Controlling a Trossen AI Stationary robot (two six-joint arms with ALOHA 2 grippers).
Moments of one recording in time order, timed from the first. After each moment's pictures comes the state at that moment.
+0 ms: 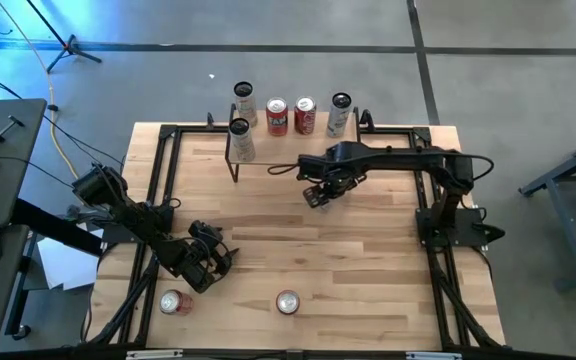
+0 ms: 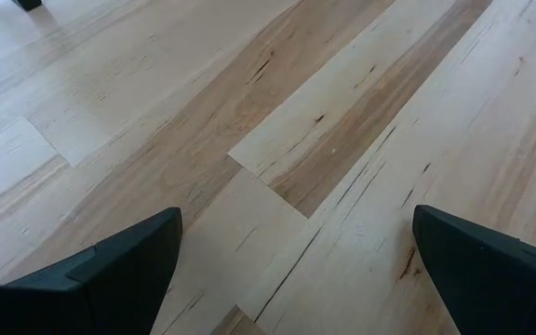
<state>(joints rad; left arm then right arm) -0.74 1.59 0.48 -0.28 -0.86 -1.38 -0.15 1.83 1.61 -1.26 0.05 0.89</state>
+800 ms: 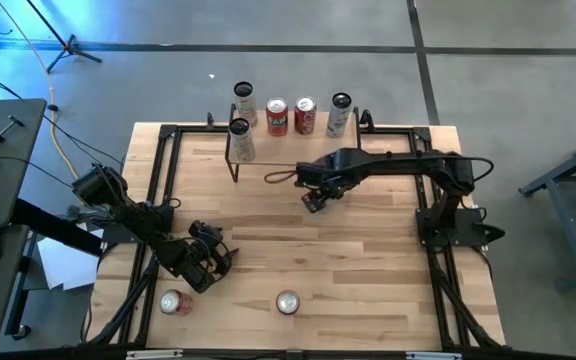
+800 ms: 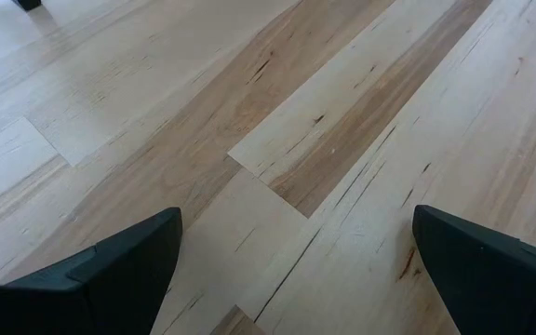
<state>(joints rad) -0.74 1.59 0.48 -0.28 -0.86 -1.38 -0.09 1.84 1.61 -1.24 0.14 0.85</state>
